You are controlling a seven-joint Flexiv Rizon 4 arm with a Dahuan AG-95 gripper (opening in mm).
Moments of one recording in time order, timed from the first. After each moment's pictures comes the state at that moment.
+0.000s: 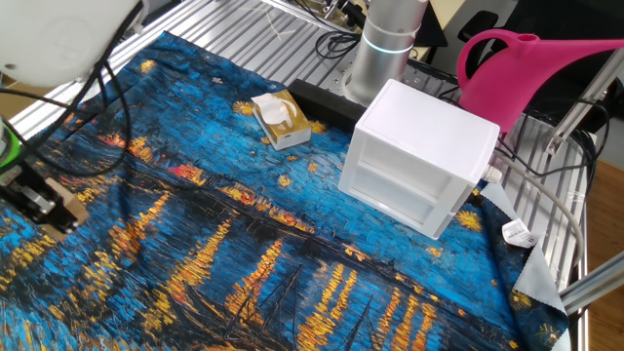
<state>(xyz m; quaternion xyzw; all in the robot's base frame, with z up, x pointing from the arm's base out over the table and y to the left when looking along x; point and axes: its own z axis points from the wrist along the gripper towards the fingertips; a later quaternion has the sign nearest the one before) 0.757 -0.237 0.140 -0.03 -1.00 0.01 0.08</state>
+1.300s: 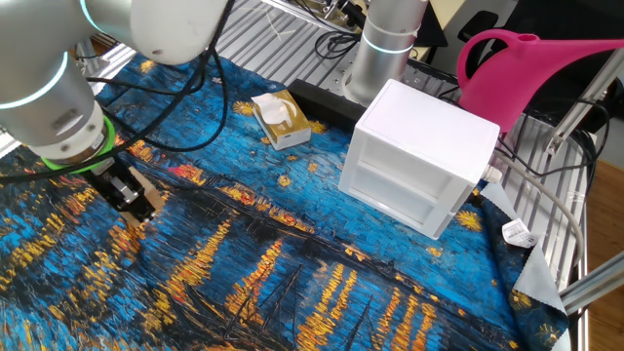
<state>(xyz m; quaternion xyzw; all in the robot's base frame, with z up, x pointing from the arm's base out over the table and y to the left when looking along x) 0.675 -0.160 0.142 -0.09 -0.99 0.01 0.10</state>
